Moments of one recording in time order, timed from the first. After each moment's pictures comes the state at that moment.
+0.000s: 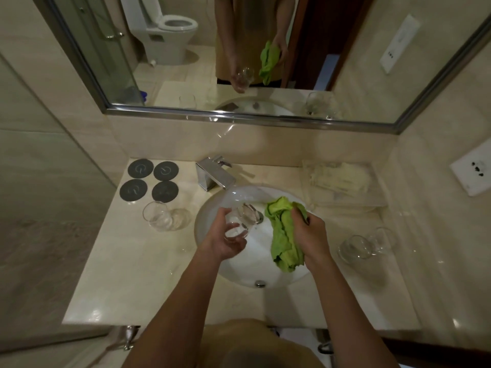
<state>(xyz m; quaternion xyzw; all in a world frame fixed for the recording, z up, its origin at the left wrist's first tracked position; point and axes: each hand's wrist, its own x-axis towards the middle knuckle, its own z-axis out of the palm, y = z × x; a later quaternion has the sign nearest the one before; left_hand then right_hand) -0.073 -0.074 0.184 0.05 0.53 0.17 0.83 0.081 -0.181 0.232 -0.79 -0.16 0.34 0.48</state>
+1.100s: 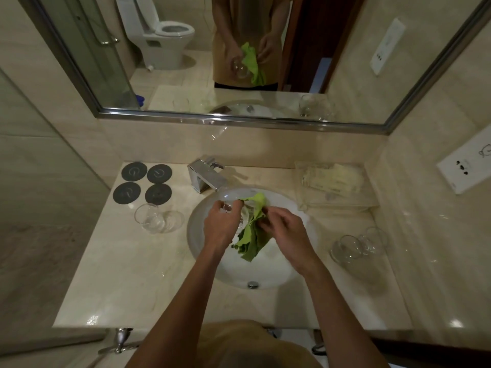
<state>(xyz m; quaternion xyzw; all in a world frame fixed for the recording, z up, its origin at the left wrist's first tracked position) -0.048 -0.099 0.237 0.55 0.63 0.23 0.51 0.070 -0.192 0.252 -0.66 -0.33 0.42 0.54</state>
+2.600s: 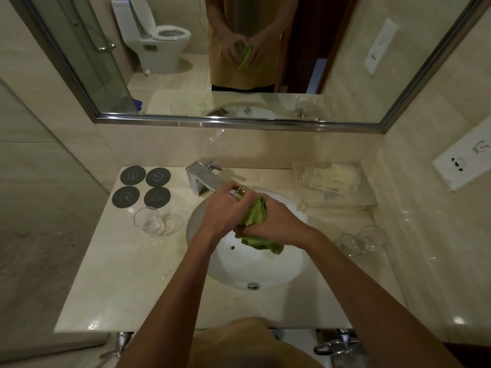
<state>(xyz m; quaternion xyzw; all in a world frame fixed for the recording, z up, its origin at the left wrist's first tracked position) -0.047 -0.090 0.293 0.67 0.52 0.25 0.47 0.076 -0.163 0.292 -0.71 -0.49 0.43 0.27</state>
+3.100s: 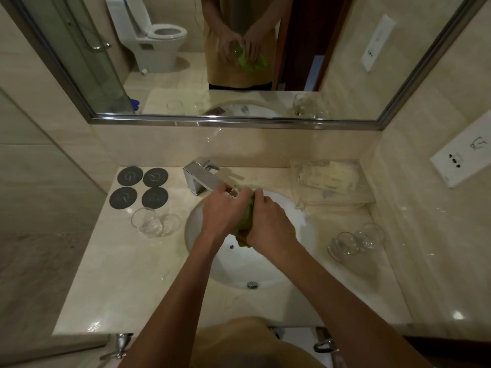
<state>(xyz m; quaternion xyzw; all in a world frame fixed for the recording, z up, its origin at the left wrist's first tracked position) -0.038 -0.094 0.294 0.63 0.59 0.25 0.44 0.045 -0.164 0.286 -0.81 -0.54 0.17 0.14</state>
